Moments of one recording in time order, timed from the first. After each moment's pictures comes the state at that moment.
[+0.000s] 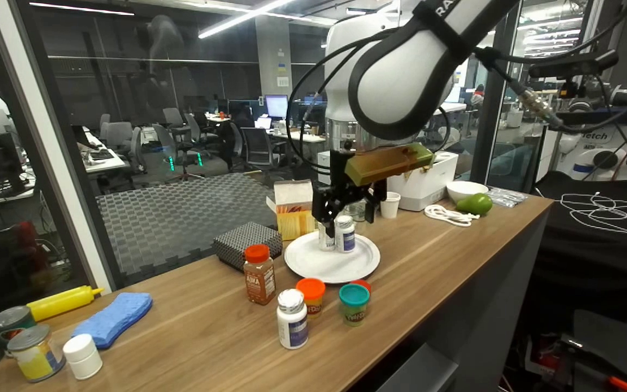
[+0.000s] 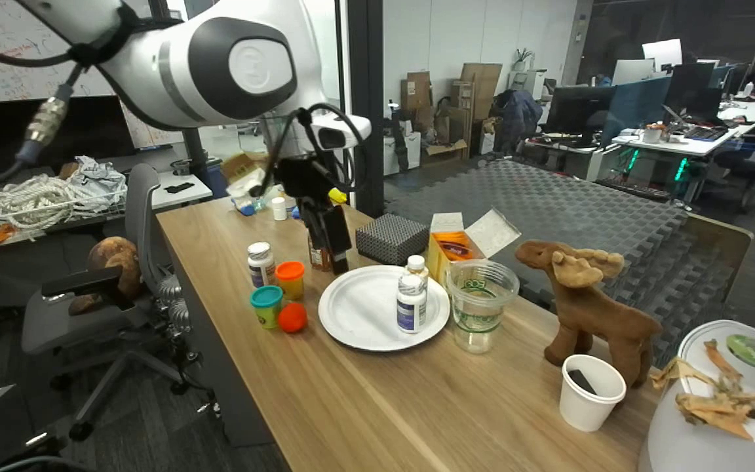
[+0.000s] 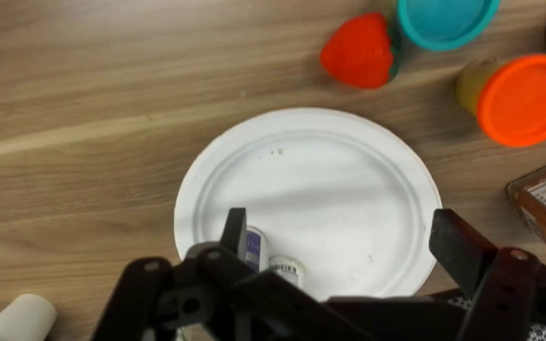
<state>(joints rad) 0.14 0.20 -0.08 -2.20 -0.20 2.48 0.54</state>
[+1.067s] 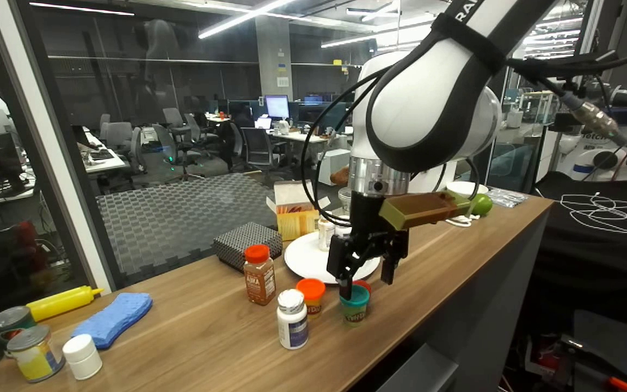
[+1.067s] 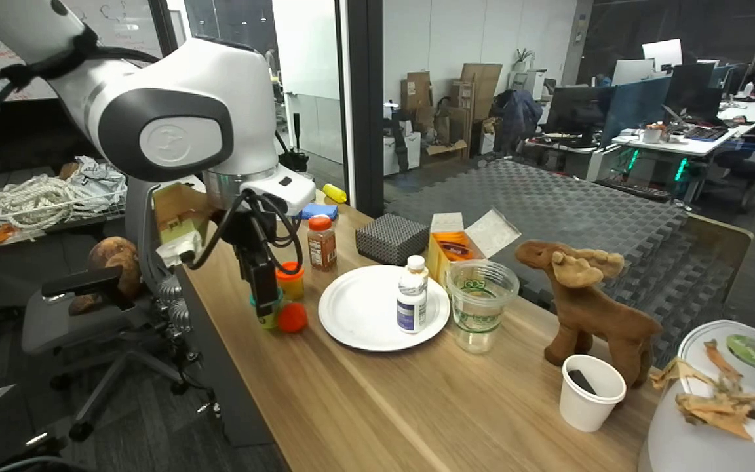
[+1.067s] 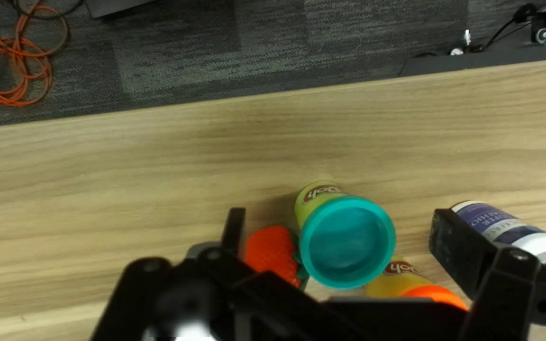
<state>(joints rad) 0.10 0.15 0.05 -2.41 0.19 2.57 0.23</state>
